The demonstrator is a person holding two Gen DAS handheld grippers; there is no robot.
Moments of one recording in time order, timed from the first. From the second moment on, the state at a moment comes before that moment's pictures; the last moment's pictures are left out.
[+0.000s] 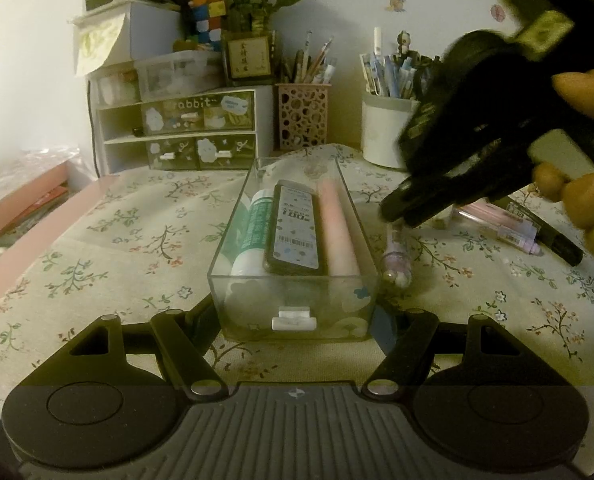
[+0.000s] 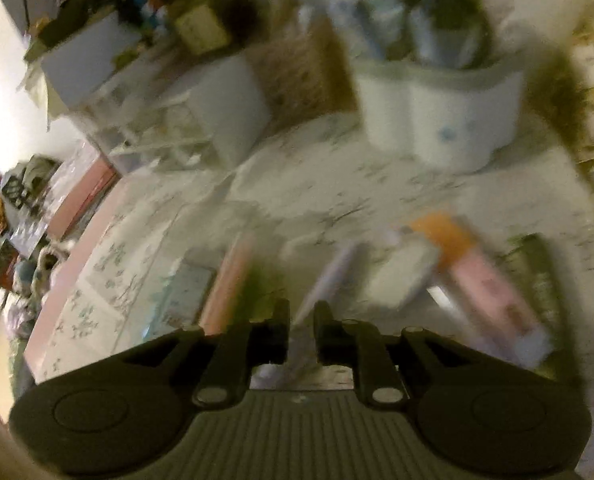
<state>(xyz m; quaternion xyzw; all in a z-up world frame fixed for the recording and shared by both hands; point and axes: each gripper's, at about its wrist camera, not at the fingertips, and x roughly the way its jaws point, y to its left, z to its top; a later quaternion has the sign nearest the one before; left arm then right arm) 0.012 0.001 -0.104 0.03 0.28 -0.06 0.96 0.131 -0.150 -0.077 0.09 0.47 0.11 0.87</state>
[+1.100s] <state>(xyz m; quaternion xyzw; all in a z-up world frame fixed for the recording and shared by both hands) 0.010 0.002 -0.105 0.03 0.27 -0.06 0.96 0.102 -0.165 -0.032 0.18 0.37 0.13 0.90</state>
